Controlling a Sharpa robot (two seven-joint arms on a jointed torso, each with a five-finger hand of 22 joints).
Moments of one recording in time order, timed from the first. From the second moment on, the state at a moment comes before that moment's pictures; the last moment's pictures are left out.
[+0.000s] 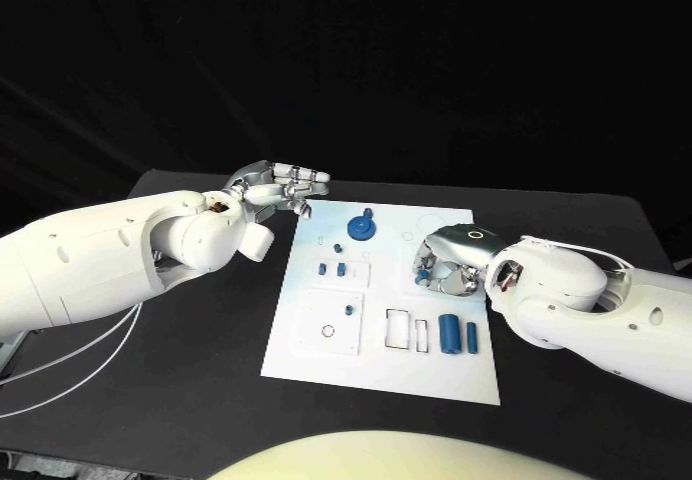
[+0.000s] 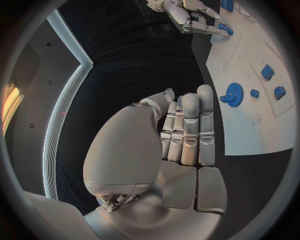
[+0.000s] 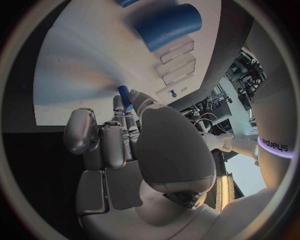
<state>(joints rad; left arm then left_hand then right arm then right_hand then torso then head) 1.20 -0.95 -0.01 1.54 -0.08 -0.22 0.19 1.45 -0.20 0.47 0.10 0.05 1.06 0.16 0.07 0.14 1.18 0.09 0.14 0.17 1.24 0.01 0.93 0.66 0.17 1.11 0.10 0.86 0.67 1.20 -0.82 -0.13 1.70 -1.70 -0.18 -0.27 1.48 -0.11 0.31 0.16 0.23 1.12 0.12 0.10 0.16 1.16 0.06 0.21 0.11 1.47 -0.01 1.38 1.24 0.10 1.37 0.09 1.14 1.31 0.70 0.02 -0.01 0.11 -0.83</state>
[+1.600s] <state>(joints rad) 1.19 -0.93 -0.01 1.53 -0.09 -0.21 0.19 1.45 -0.20 0.47 0.09 0.05 1.06 0.16 0.07 0.14 1.18 0.09 0.14 0.18 1.24 0.01 0.93 0.66 0.17 1.11 0.10 0.86 0.67 1.08 -0.59 -0.14 1.74 -1.69 -0.29 -0.21 1.49 -0.12 0.32 0.14 0.23 1.13 0.13 0.10 0.17 1.17 0.06 0.21 0.11 1.47 -0.01 1.38 1.24 0.10 1.38 0.09 1.16 1.31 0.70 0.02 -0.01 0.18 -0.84</state>
